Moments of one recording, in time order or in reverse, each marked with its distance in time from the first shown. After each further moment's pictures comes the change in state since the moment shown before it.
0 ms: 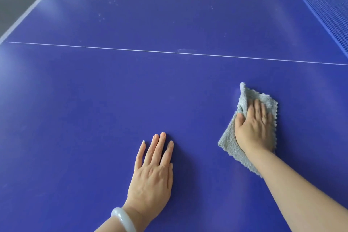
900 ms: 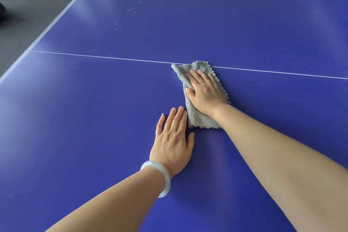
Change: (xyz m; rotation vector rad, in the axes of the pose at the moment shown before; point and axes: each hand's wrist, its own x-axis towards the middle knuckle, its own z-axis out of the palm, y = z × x) left_hand 0.142 0.003 0.013 -0.053 0.075 -0.135; right_hand 0.126 -0.166 0.017 0.052 -0.149 -0.756
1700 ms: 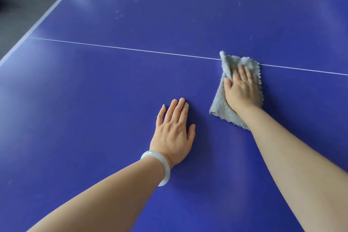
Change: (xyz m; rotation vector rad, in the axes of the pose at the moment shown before) left_hand 0.000 0.001 0.000 0.009 0.006 -0.003; right_hand -0.042 0.062 -0.013 -0.020 0.117 0.417
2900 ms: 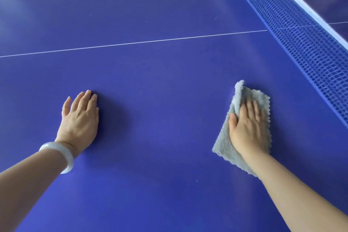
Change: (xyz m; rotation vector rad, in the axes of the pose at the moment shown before) left_hand -0.008 0.012 -0.005 0.155 0.044 0.123; right_hand -0.256 0.225 -0.040 -0.025 0.051 0.447
